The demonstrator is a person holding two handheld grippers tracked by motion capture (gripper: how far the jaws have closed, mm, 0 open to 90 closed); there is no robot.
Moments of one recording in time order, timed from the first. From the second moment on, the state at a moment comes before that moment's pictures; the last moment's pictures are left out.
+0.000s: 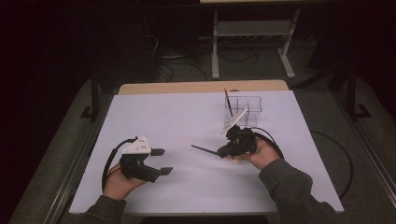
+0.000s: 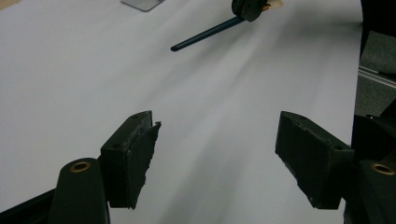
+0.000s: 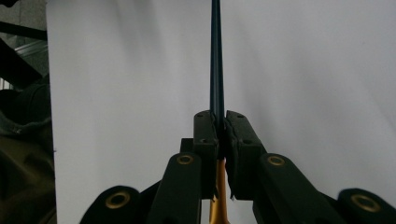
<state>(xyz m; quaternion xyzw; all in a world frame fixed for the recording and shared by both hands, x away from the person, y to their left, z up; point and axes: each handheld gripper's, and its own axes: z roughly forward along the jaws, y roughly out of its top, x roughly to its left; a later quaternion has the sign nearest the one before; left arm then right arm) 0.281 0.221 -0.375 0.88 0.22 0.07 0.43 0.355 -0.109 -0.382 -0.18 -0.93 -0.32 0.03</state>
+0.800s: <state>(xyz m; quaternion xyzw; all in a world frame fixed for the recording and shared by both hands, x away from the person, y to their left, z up) 0.292 0.181 -0.334 0.91 0.14 0.04 0.39 0.335 -0.108 -0.366 -0.12 -0.94 -0.33 0.04</state>
